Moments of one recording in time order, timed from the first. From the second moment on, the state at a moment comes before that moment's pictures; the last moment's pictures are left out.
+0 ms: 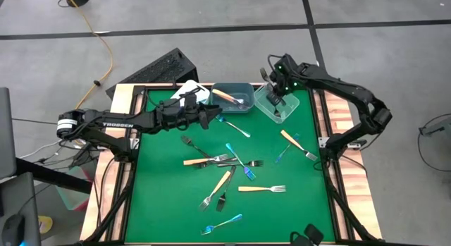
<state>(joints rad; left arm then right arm) 0.21 1.29 0.77 0.44 -0.16 -0.69 -0.77 1.47 1.20 -0.78 -0.03 -0.05</state>
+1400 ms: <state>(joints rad) 0.19 1.29 0.77 0.43 -0.32 -0.73 -0.87 1.47 0.97 -0.49 -0.12 0.01</state>
